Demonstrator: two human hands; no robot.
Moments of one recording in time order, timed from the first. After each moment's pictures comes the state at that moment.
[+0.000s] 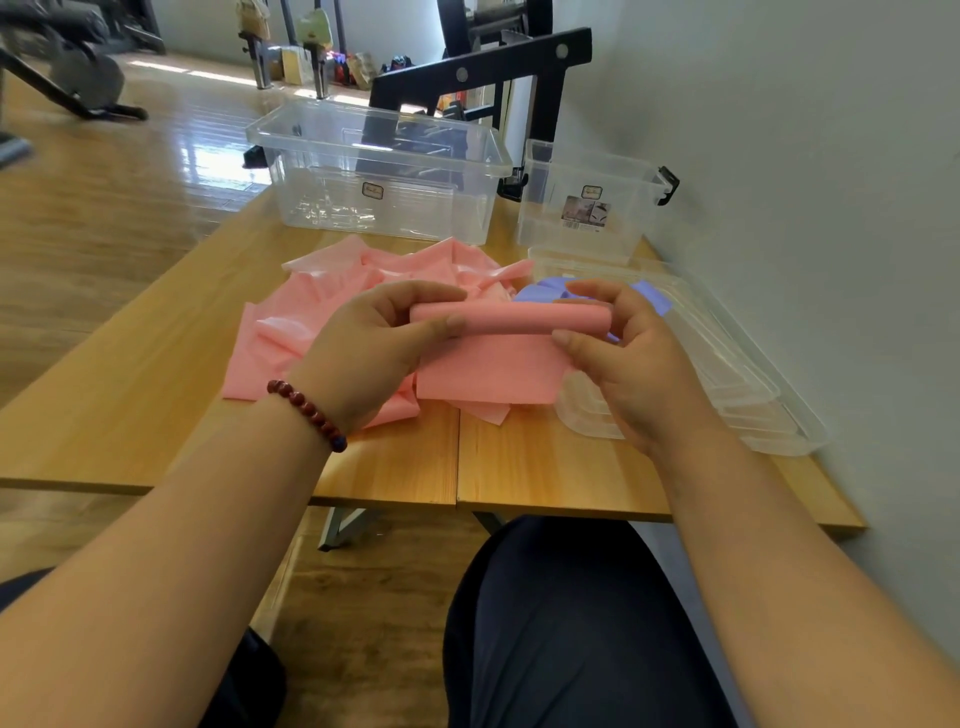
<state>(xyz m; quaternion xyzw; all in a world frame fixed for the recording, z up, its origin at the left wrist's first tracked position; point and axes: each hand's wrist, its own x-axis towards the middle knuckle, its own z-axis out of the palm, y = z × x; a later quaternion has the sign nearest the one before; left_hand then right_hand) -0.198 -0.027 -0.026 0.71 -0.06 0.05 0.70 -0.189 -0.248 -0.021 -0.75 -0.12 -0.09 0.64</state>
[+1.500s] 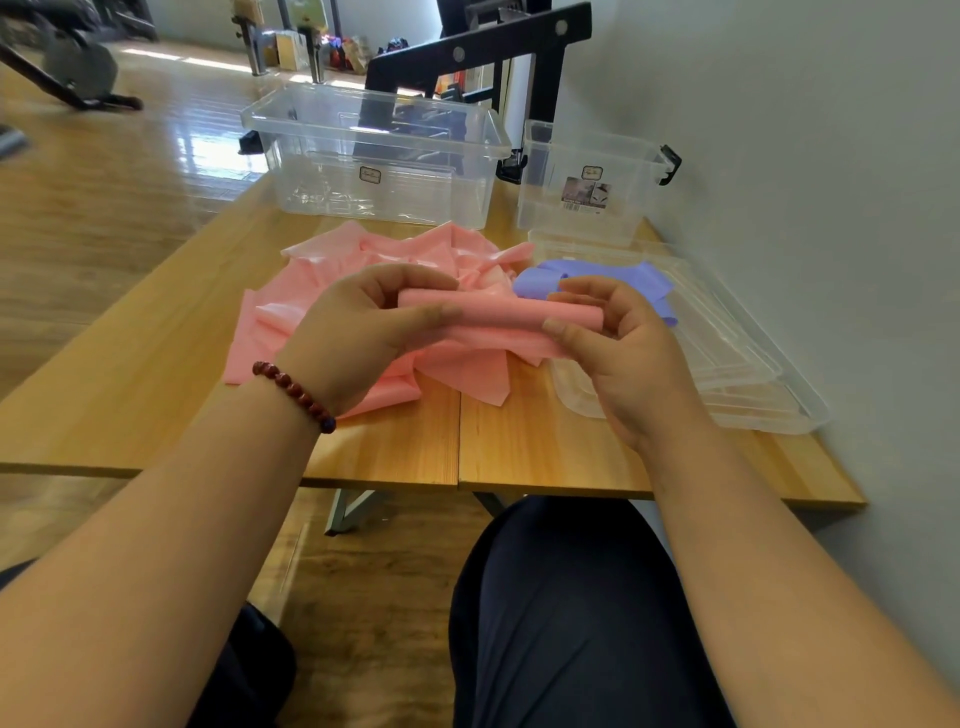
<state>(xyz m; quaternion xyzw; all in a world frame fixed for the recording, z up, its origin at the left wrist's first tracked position) -0.198 -0.016 -0.028 0.72 -0.08 0.04 0.69 -0.197 -0.240 -0.030 -0.72 -0.09 -0.08 0.68</state>
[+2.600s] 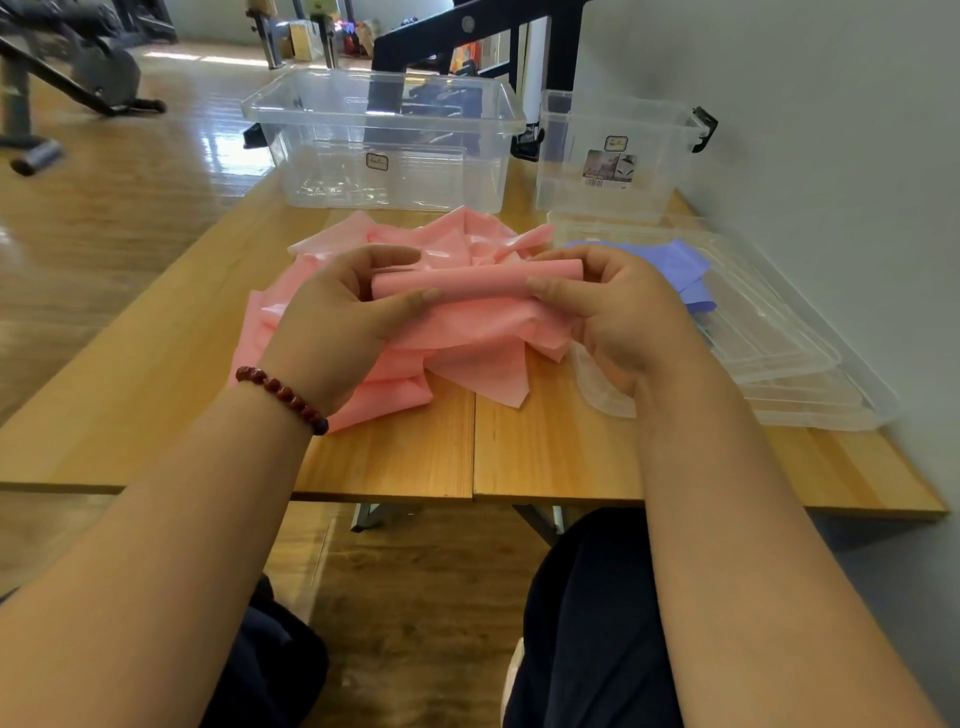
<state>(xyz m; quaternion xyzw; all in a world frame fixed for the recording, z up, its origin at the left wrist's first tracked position) -0.187 -0.008 -0.031 0.76 -0.02 0.12 0.64 -0.157 -0.222 -0.020 -0.71 -0.07 0.00 0.70</state>
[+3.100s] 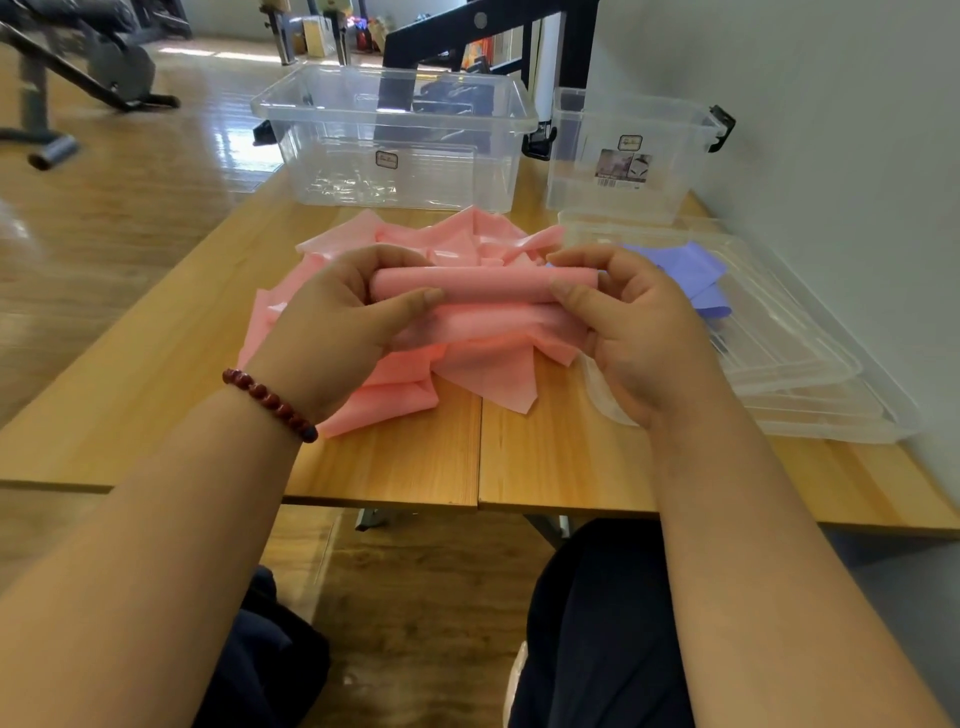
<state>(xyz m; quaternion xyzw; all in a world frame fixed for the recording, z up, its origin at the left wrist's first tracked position) -0.194 -0.004 -0.024 0.78 -0.04 0.10 0.62 -0.168 -0.223 -0.028 -0.69 -0.11 -0.04 0.71</state>
